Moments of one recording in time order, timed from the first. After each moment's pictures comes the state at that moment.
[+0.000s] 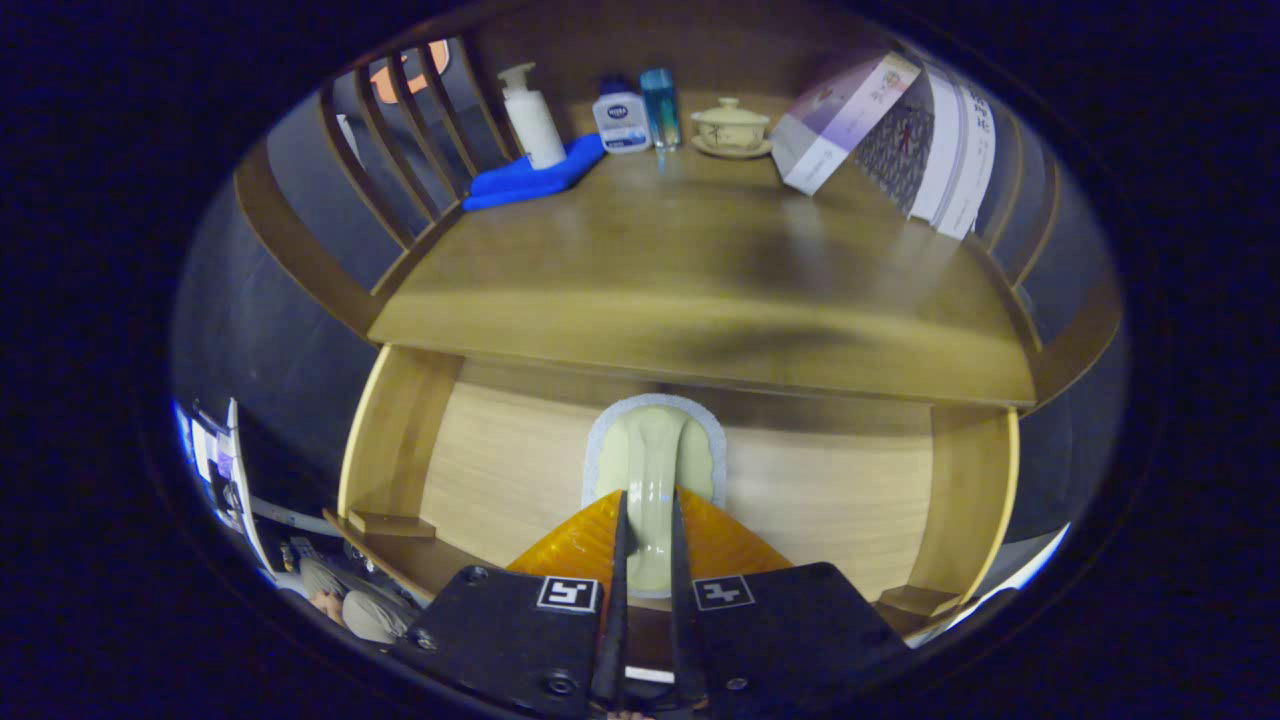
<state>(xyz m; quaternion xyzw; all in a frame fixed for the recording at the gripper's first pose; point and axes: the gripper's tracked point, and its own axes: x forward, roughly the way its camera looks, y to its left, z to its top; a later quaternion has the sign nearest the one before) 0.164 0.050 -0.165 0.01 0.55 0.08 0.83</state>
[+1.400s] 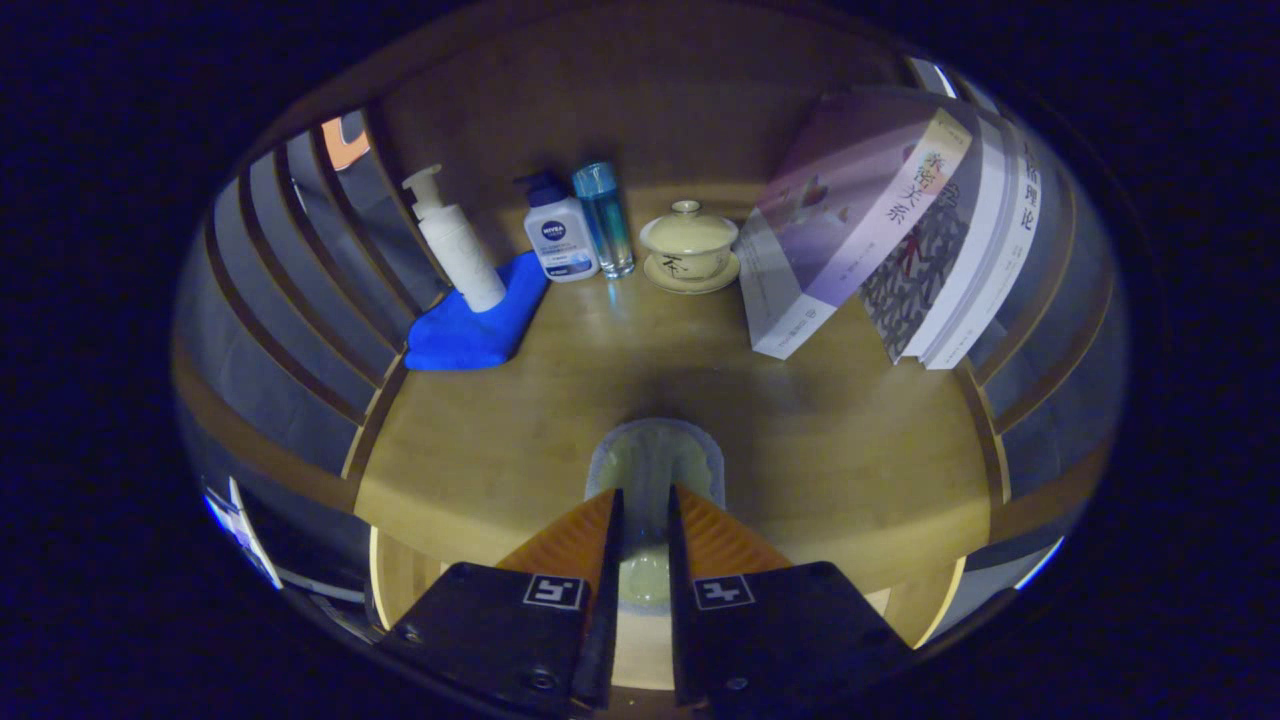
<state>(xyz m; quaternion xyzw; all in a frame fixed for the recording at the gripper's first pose) 0.318 0.048 -0.141 0.06 0.49 0.04 0.87</state>
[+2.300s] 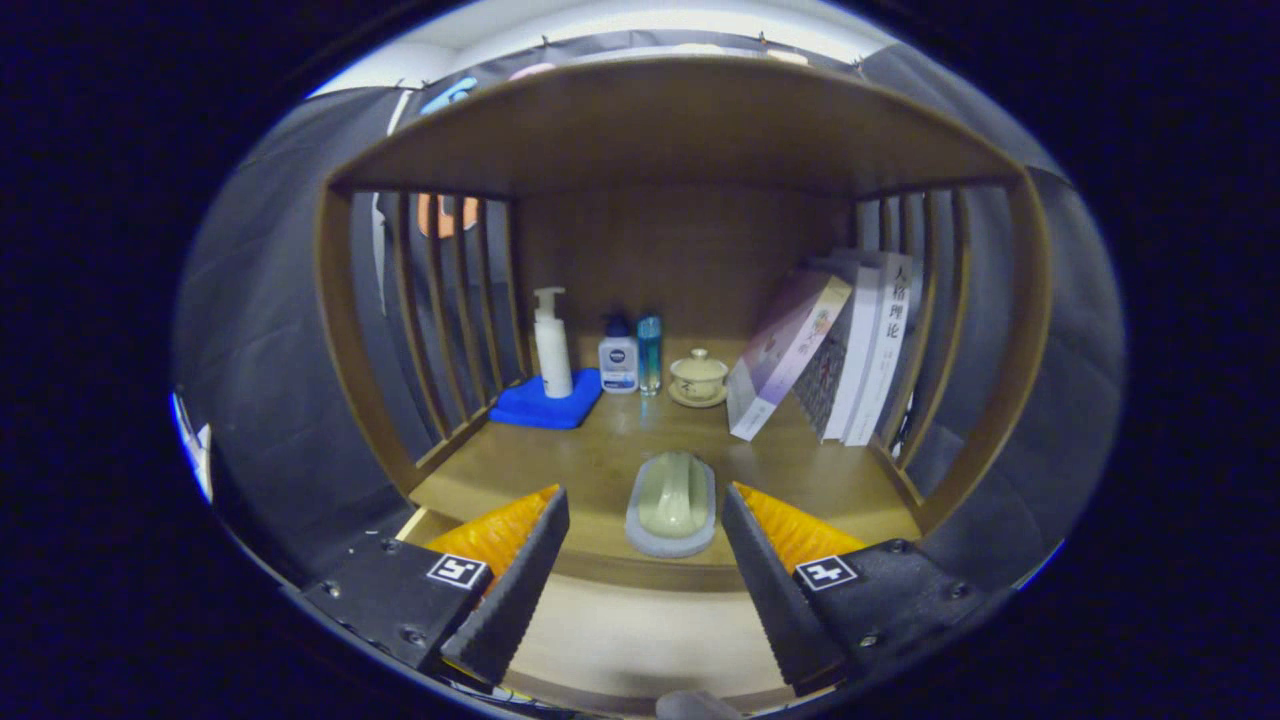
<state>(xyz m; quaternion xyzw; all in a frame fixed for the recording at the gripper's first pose) 0.189 0.060 -0.047 -0.01 0.23 0.05 0.97</state>
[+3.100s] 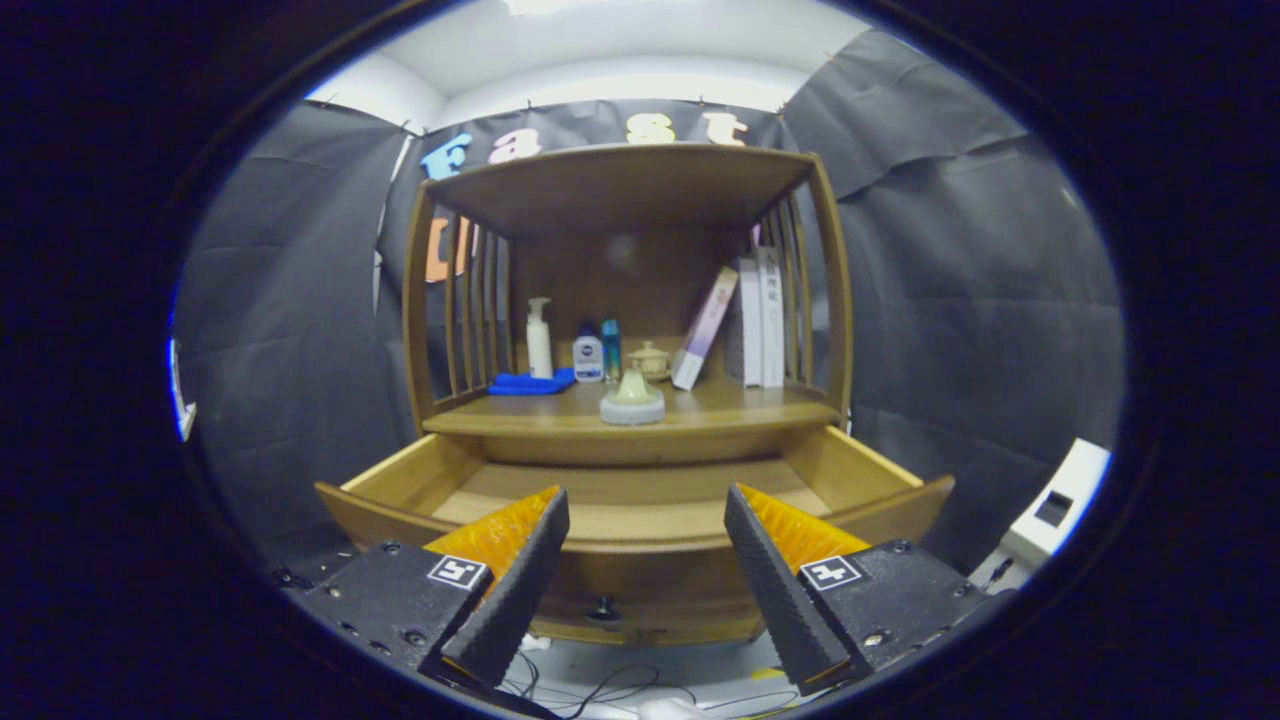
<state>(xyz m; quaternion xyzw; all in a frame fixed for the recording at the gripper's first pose) 0.020 0.028 -0.163 0.02 0.12 -0.03 0.99</state>
